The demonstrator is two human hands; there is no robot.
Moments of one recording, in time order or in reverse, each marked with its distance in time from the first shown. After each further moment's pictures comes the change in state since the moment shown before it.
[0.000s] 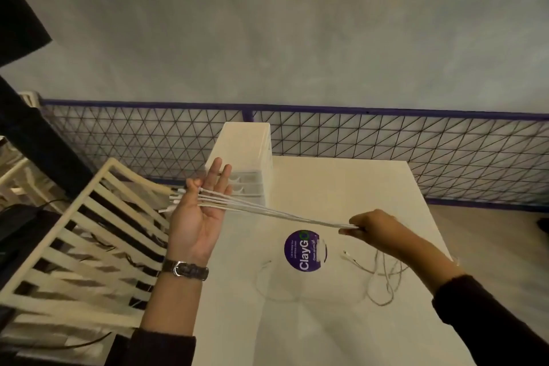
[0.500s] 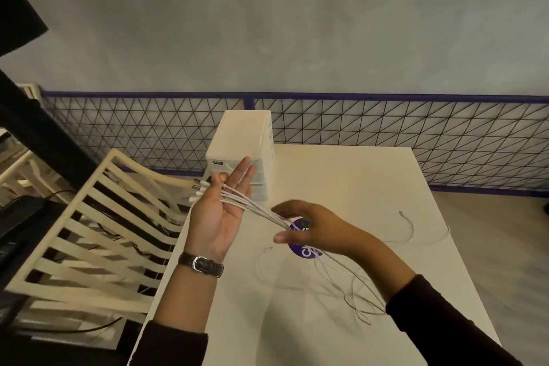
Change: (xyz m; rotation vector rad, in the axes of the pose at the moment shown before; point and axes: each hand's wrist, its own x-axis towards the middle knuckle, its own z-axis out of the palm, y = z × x) left_hand -0.013 -0.023 0.012 0.124 0.032 -0.123; right_hand 0.006 -0.116 -0.005 0.717 -0.143 -0.082
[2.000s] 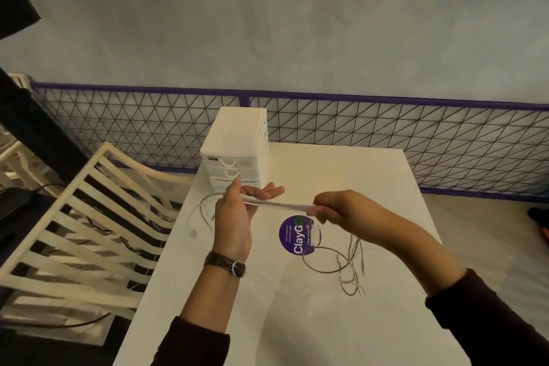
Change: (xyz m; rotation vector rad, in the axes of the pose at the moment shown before) left_hand -0.020 -0.033 0.034 0.344 0.251 0.103; right_hand -0.040 -0.011 -0.048 -0.389 0.036 -0.065
